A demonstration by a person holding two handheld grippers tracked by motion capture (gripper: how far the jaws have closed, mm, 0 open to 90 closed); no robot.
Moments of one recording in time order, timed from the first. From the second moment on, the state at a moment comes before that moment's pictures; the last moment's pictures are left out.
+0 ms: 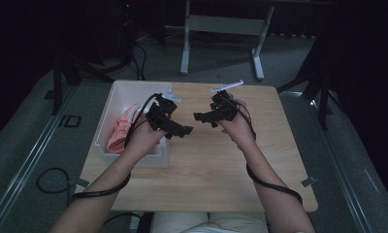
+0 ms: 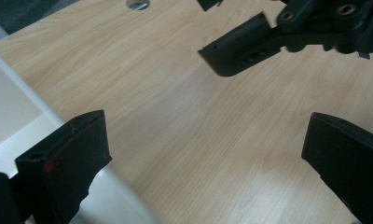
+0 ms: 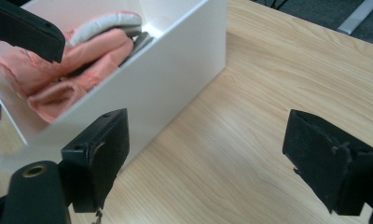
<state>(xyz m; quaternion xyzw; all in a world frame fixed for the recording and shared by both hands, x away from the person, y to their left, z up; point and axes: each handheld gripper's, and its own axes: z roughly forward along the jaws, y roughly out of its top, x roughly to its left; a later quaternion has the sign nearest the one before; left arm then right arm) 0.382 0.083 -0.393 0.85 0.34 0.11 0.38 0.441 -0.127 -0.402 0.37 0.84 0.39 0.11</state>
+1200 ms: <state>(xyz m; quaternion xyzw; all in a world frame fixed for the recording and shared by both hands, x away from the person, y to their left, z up) 0.339 -0.001 -0.475 0.89 0.25 0.08 0.37 0.397 -0.204 -0.490 0.35 0.85 0.39 0.10</state>
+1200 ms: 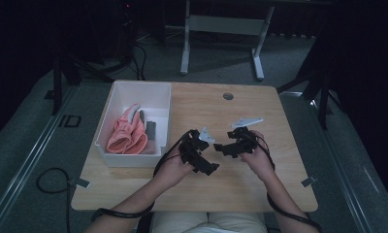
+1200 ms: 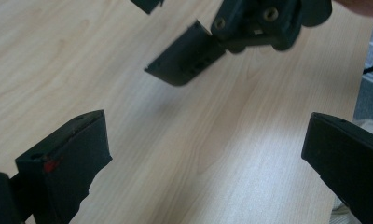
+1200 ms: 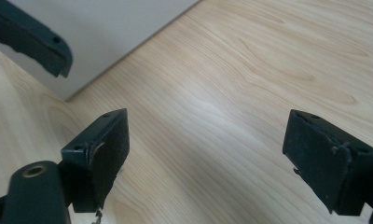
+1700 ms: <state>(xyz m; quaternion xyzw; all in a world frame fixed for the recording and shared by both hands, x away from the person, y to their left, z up) 0.323 -0.009 -0.516 0.89 0.22 0.08 0.38 0.381 -0.235 -0.524 0.36 0.84 0.38 0.13</state>
